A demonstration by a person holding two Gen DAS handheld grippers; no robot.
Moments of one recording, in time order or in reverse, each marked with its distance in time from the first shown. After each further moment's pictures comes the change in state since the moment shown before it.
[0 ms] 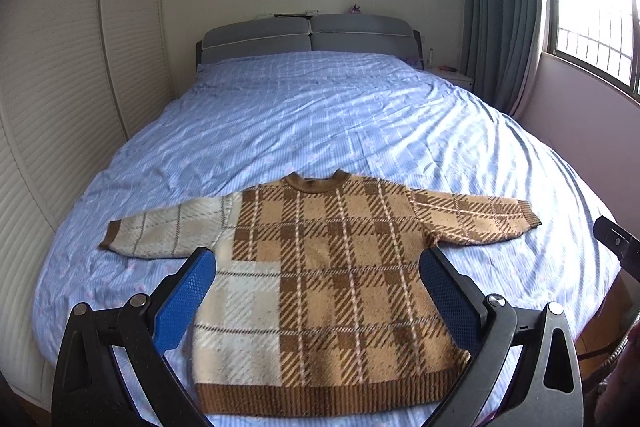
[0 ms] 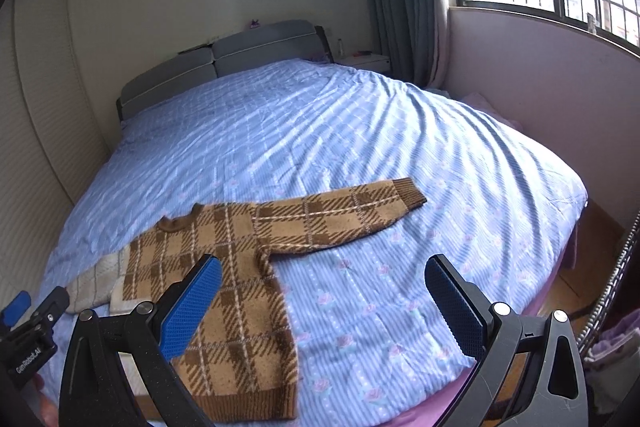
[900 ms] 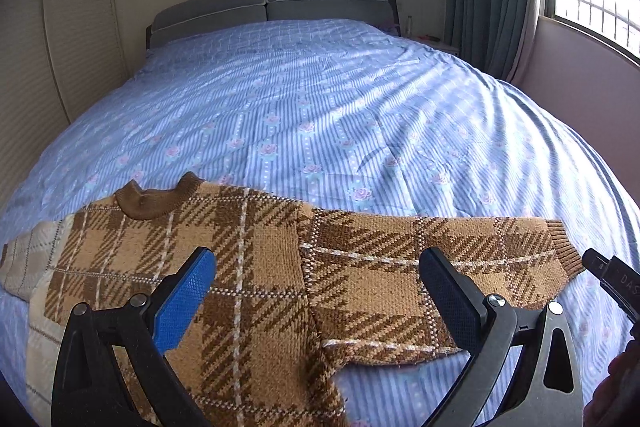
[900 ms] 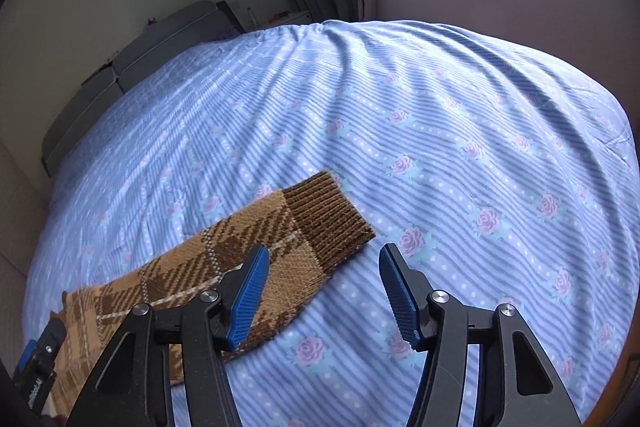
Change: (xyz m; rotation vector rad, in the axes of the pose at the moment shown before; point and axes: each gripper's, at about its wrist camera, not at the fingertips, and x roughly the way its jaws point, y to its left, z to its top) left arm 0.254 -0.185 0.024 0.036 0.080 -0.039; right arm 0.281 -0.151 0.028 0.294 0.117 -0.110
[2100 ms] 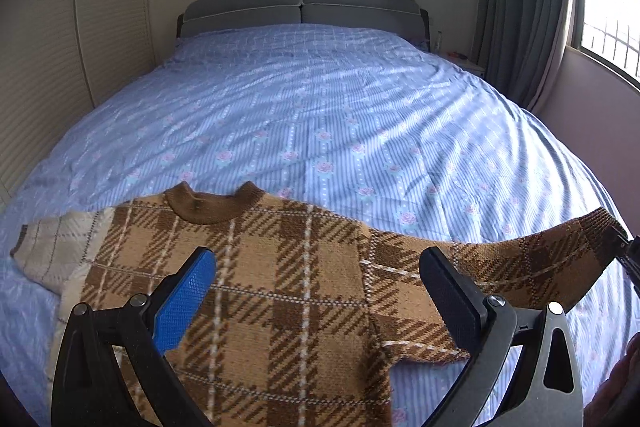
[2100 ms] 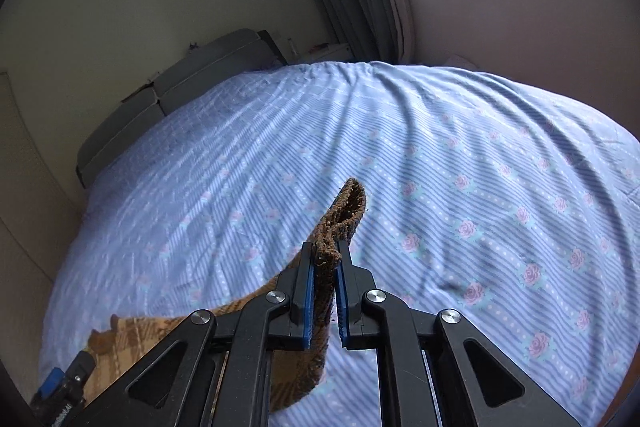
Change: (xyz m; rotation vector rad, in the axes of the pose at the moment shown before) left arm -0.039 0.068 0.020 -0.112 -0.012 0.053; right arm -0.057 0.065 0.028 -0.061 -0.130 0.140
